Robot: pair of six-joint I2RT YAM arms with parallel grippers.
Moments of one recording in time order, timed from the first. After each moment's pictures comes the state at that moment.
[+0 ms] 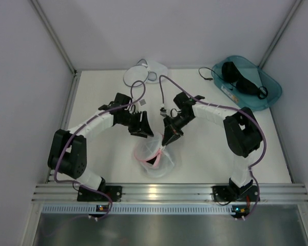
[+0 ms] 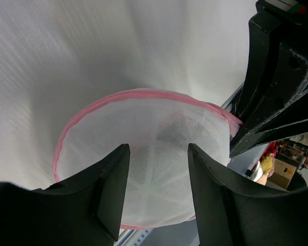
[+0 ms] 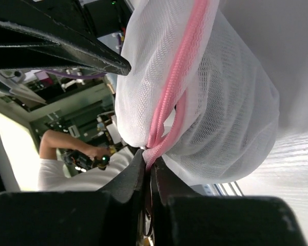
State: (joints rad) left arm -0.36 1.56 1.02 -0.55 0.72 -0.35; right arm 0.60 1.91 1.35 -0.84 -1.03 0.27
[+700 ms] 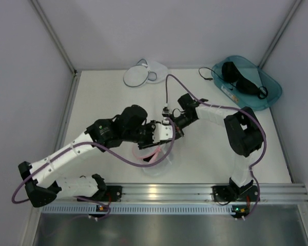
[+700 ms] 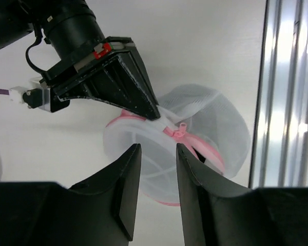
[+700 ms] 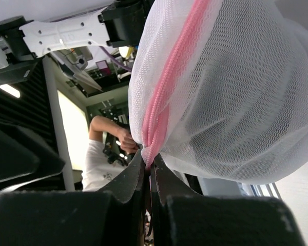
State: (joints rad) left arm -0.93 1.14 1.25 -0.80 0.27 0.48; right arm 0.55 1.90 1.26 -0.68 -1.29 0.40
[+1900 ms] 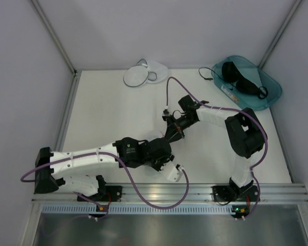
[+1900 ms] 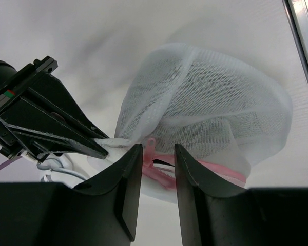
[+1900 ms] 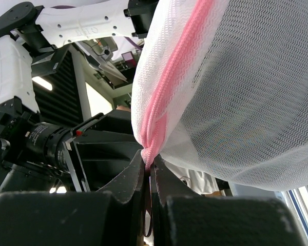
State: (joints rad) left arm -1.31 1.27 1.10 -0.82 -0.13 0.93; right arm 0.56 1.88 1.20 -0.63 -1.40 0.51
